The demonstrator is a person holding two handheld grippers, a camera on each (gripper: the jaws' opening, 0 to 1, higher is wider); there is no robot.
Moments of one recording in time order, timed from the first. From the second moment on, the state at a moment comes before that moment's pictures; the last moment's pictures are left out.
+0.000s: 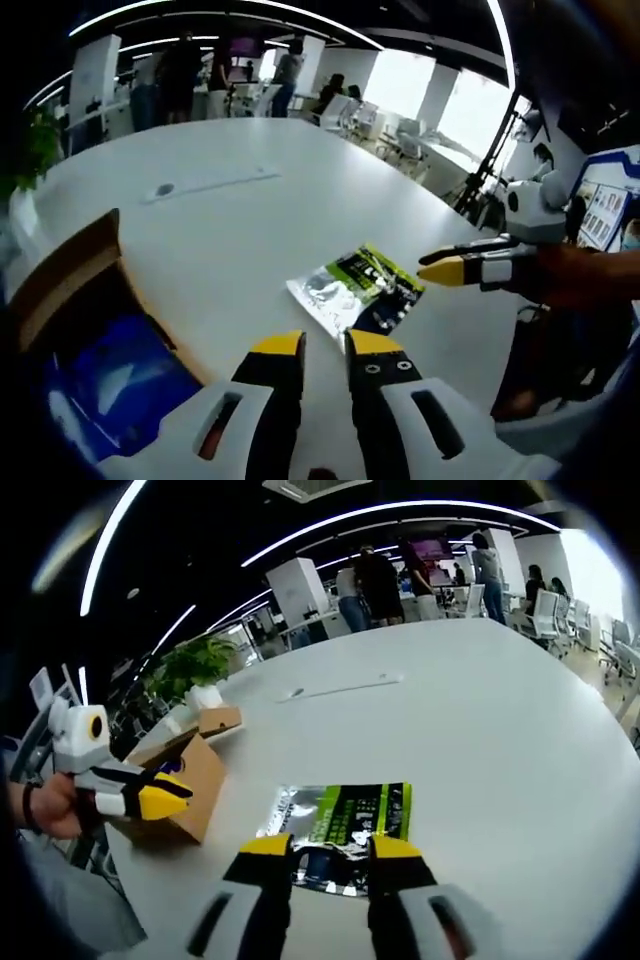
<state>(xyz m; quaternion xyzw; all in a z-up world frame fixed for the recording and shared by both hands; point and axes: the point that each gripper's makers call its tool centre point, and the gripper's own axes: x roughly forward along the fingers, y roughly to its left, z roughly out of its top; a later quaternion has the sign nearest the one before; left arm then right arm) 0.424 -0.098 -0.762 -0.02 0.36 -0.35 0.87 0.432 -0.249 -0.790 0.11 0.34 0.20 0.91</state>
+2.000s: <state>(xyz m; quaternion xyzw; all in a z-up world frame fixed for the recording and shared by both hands) 0.384 0.097 -0.713 -0.05 0.31 -0.22 0.92 0.410 -0.114 -0.712 0.11 0.28 0.35 0.89</state>
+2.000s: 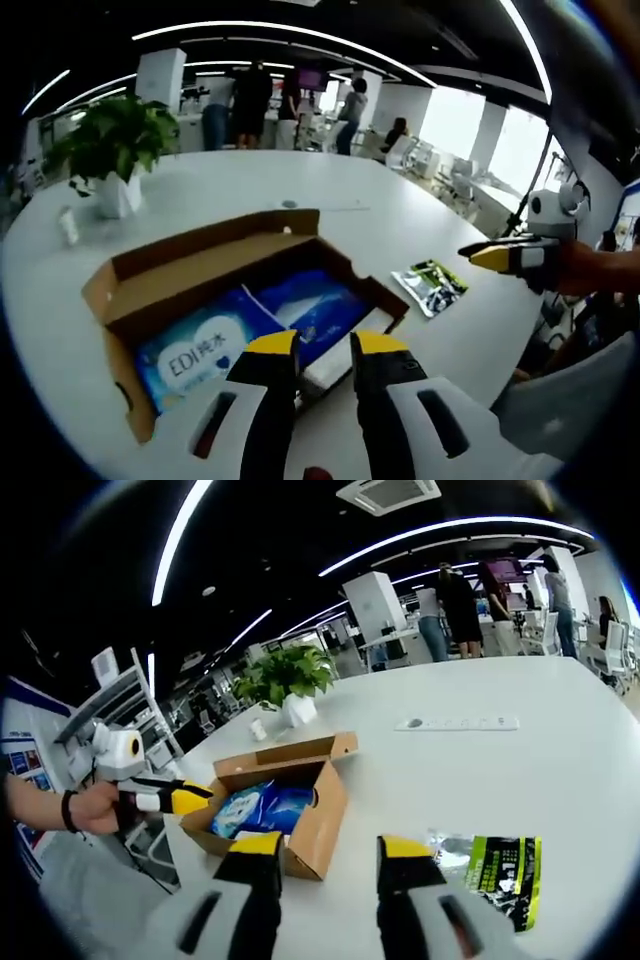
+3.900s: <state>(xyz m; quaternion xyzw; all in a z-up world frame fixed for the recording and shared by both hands) 0.350 0.135 -0.709 -0.06 0.31 -0.23 0.92 0.359 -0.057 -0.699 0.12 0.26 0.34 0.90</state>
